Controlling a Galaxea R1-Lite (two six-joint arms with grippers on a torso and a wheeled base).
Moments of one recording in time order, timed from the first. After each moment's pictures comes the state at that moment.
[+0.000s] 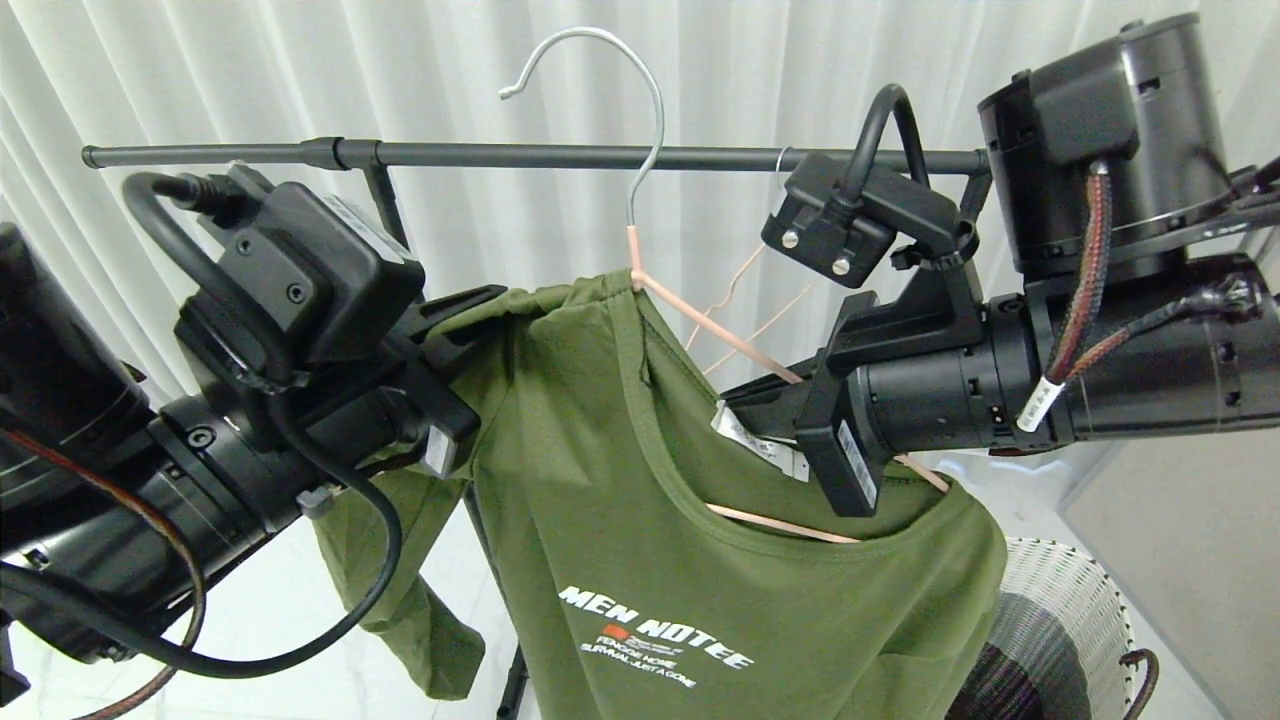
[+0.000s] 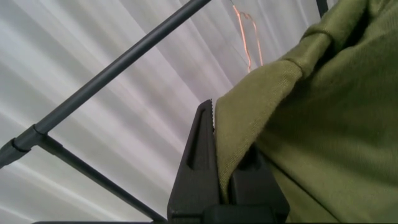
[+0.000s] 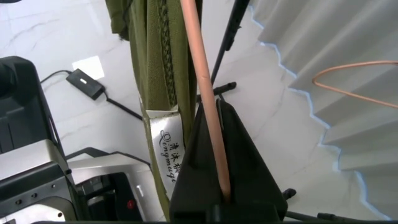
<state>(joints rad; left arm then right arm) -0.60 1.36 -0.64 -0.82 0.04 0.67 0.95 1.64 -1.44 0.25 0.16 -0.22</state>
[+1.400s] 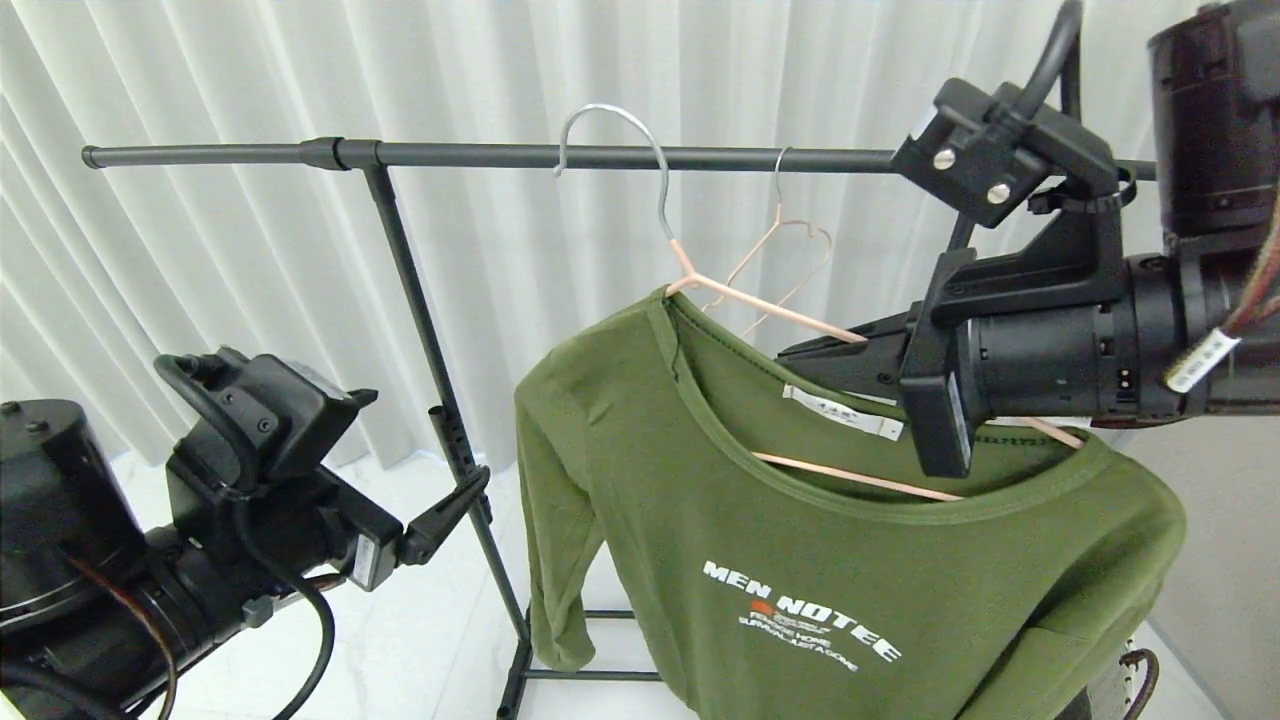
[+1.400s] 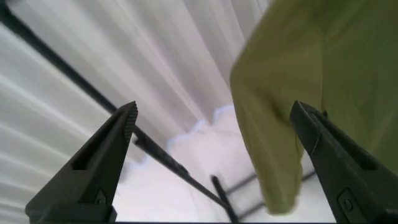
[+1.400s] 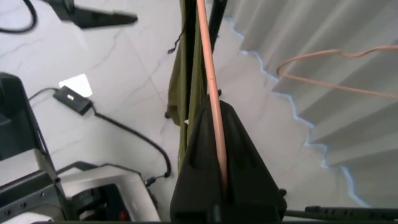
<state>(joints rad) -0.37 1.33 -0.36 -0.82 -0.01 0.47 0.88 1.52 -1.35 0.18 0.17 -0.21</state>
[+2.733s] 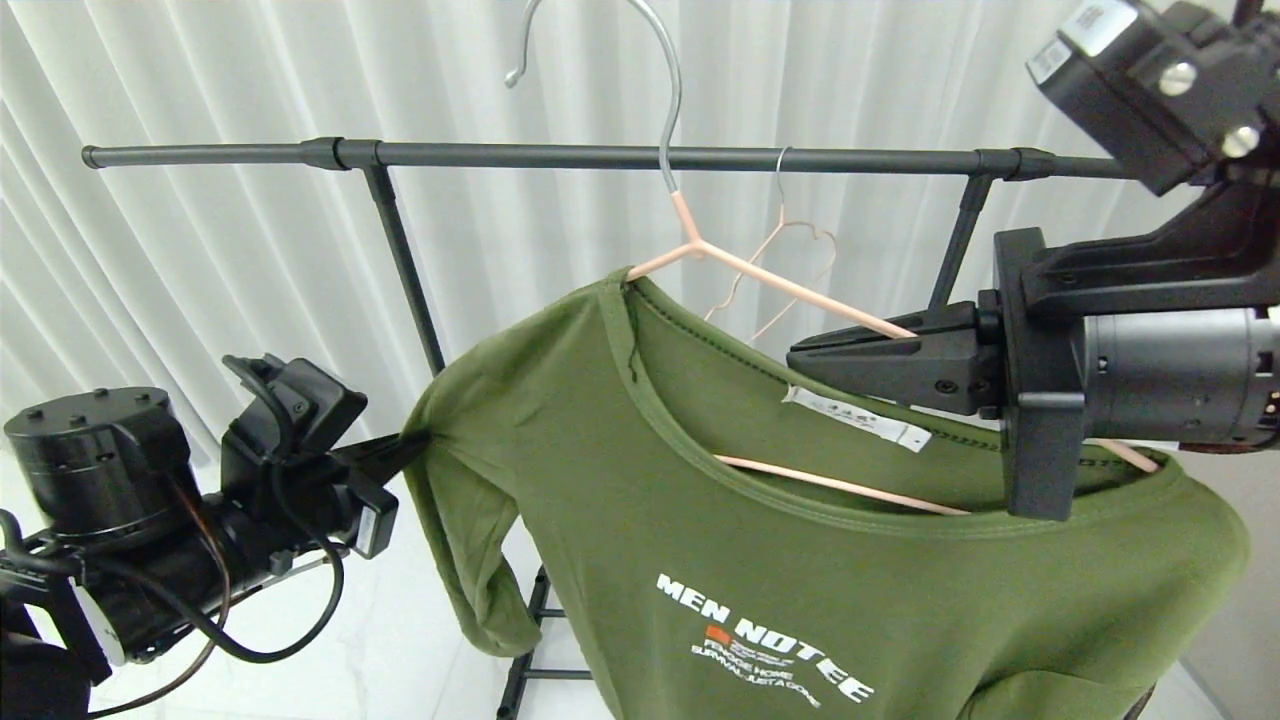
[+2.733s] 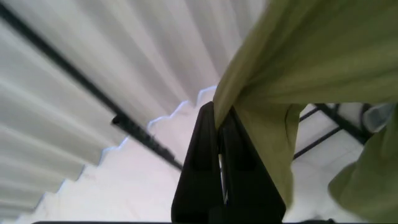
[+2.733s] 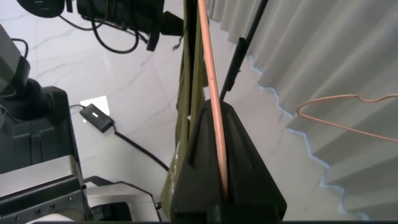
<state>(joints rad) -0.11 1.55 -0.39 -0.94 -0.25 0.47 0.93 1.42 -1.27 0.10 0.26 -0.21</state>
